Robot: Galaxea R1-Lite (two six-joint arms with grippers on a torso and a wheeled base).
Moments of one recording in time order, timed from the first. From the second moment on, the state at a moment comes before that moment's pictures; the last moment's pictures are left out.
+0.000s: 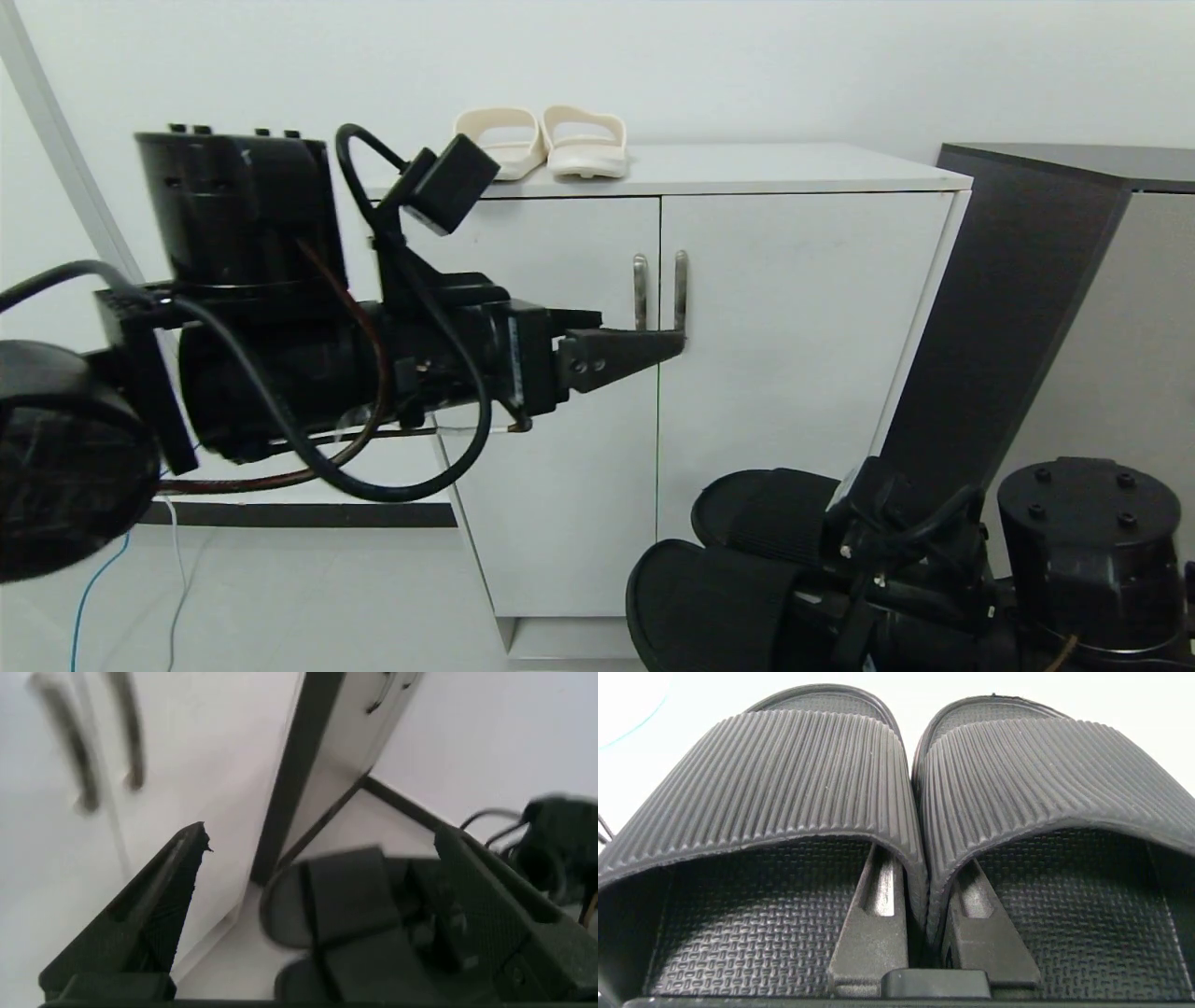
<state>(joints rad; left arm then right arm) -0.58 1.54 -1.02 -0.42 -0.45 -0.18 0.86 1.52 -0.47 -0.64 -0.04 -0.09</state>
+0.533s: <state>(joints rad) -0.60 1.83 -1.35 -0.42 -0.47 -0.31 0.86 1.53 -0.47 -0.64 -0.04 -0.09</state>
